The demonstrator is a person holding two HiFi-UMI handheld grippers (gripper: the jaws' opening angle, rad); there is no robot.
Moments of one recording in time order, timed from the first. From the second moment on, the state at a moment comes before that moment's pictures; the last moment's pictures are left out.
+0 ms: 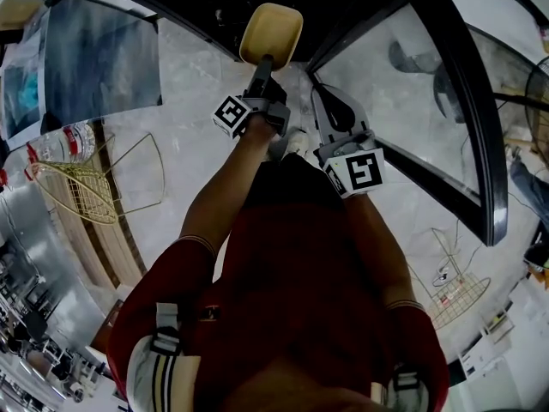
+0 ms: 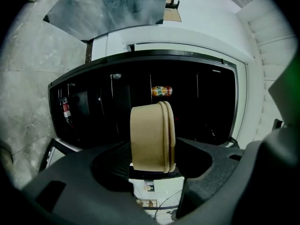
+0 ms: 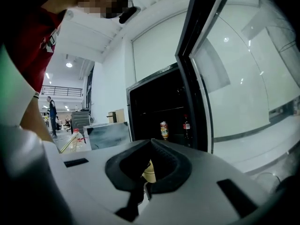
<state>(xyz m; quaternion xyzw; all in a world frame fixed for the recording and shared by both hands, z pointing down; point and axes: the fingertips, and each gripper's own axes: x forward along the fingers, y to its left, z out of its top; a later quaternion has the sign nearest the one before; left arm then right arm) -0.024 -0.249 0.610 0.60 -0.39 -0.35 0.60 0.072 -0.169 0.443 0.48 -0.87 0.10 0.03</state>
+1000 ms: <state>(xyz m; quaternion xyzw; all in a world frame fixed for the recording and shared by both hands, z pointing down) 0.014 -0.340 0.695 0.58 -0.41 -0.33 0.61 0.118 -0.185 0.495 0.53 -0.84 0.13 0.04</state>
